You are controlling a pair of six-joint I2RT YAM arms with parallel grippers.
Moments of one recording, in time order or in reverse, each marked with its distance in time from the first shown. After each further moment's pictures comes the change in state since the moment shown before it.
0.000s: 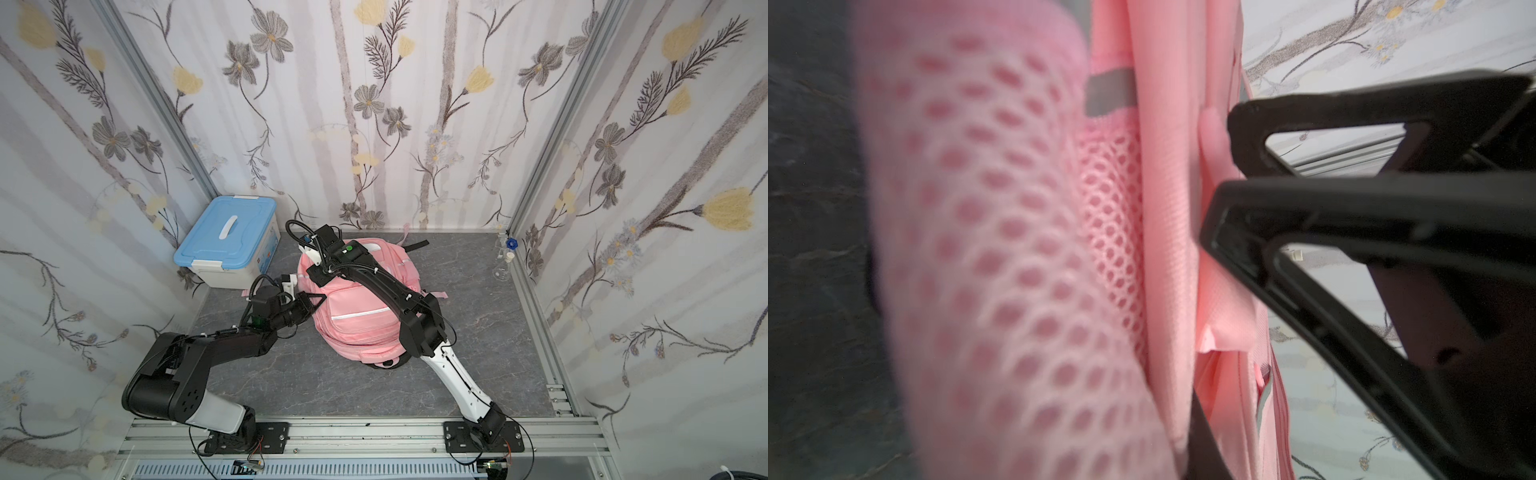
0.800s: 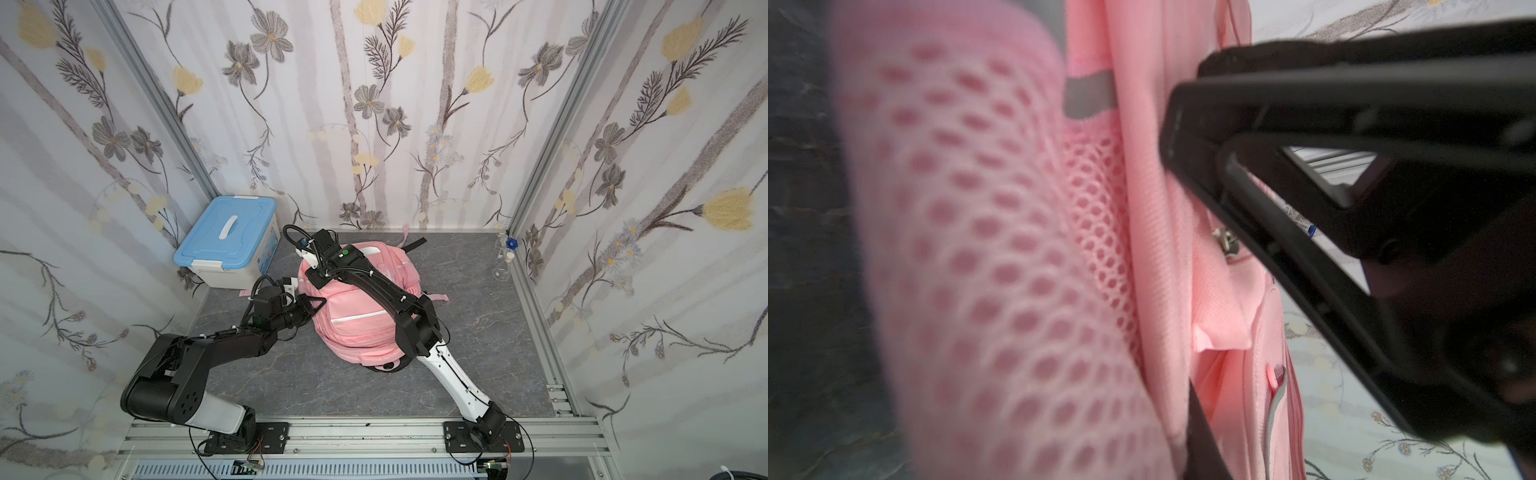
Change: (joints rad) left arm -0.005 -0.013 0.006 -0.090 -0.008 -0.003; right arm 0.005 0.070 0.034 0.034 -0.010 -0.005
